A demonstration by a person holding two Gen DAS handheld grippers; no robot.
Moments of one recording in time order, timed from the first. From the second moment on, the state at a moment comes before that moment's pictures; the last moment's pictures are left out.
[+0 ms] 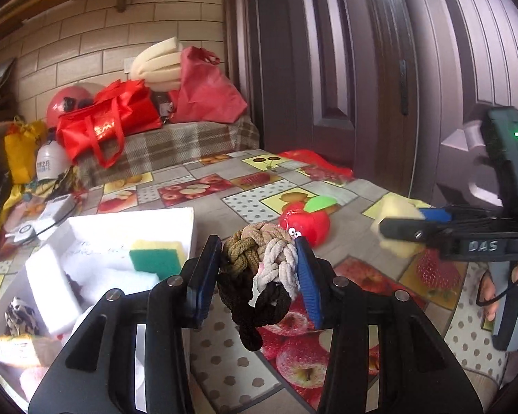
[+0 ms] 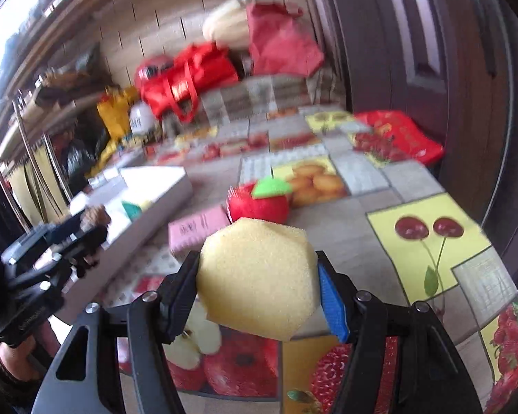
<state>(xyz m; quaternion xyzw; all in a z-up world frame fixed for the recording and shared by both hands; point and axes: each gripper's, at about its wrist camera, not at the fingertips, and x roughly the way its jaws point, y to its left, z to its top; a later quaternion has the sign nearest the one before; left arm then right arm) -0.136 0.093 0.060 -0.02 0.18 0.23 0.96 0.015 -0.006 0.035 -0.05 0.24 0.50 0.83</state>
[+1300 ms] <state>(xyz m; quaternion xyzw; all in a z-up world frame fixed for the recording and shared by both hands) -0.250 0.151 0.057 -0.06 0.15 0.35 0.92 -0.081 0.053 0.045 -0.10 0.11 0.54 0.83</state>
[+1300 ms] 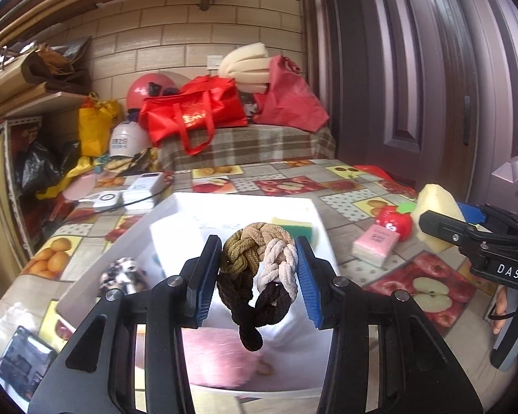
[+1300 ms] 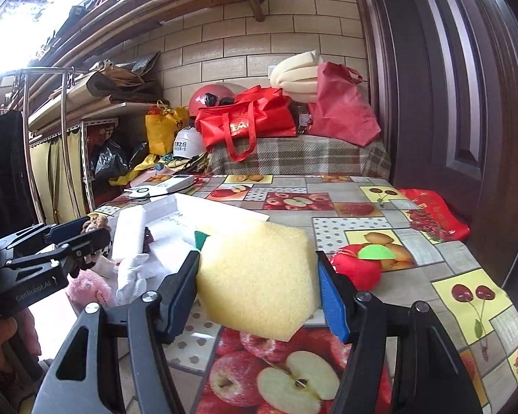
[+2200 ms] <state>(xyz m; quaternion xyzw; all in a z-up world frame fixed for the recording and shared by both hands) -0.280 0.199 0.047 -0.09 0.15 0.41 0.89 -0.125 0.134 0.034 -0.14 0.10 0.59 0.78</state>
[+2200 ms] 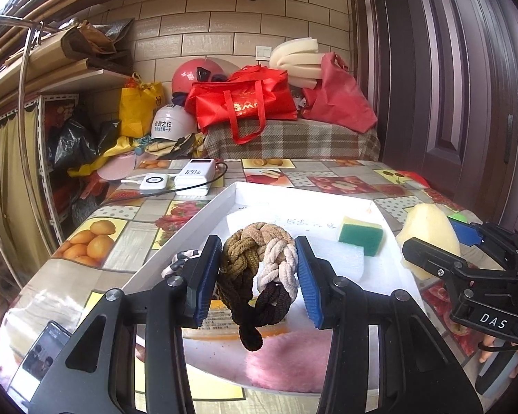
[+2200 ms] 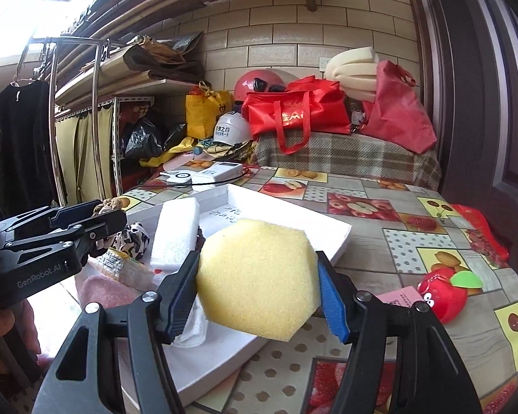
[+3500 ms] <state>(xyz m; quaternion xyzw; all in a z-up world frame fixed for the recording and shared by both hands) -0.278 0.244 0.048 -0.11 0.15 0.47 0.86 -0.115 0.194 0.031 -0.15 0.13 0.58 0.79</state>
